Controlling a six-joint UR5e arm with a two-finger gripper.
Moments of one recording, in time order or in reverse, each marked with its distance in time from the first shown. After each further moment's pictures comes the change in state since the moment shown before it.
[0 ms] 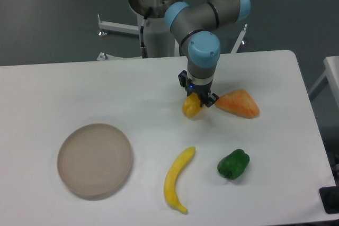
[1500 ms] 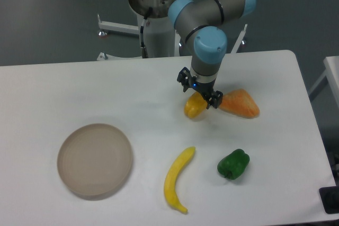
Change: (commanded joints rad) arm 0.006 0.012 0.006 -0.003 -0.026 -0.015
